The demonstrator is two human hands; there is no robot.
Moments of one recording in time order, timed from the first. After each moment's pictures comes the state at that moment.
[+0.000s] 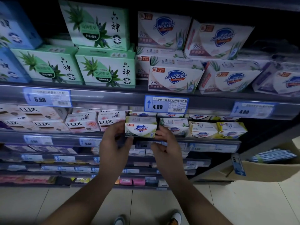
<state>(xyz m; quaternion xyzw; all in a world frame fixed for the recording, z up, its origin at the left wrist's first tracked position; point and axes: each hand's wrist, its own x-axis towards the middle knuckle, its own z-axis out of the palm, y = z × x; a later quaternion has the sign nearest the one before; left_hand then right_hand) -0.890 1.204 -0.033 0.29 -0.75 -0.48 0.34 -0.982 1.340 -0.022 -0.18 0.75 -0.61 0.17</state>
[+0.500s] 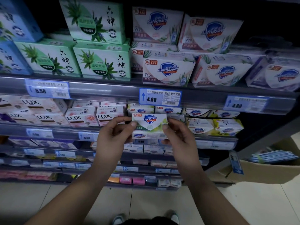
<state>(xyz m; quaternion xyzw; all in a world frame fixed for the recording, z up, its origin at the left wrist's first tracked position) -0.892 1.225 0.004 0.30 -0.59 -0.69 0.30 -1.009 1.375 -0.002 -0.17 0.64 -0.72 0.19</state>
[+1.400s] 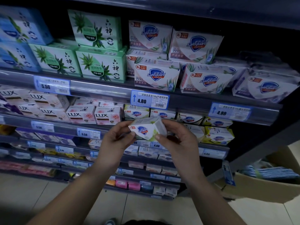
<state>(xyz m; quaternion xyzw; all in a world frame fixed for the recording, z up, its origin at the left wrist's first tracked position) -0.902 1.253 -0.012 0.26 -0.55 -0.74 0.29 -1.024 1.410 0.024 -0.30 0.65 -0.68 0.17</state>
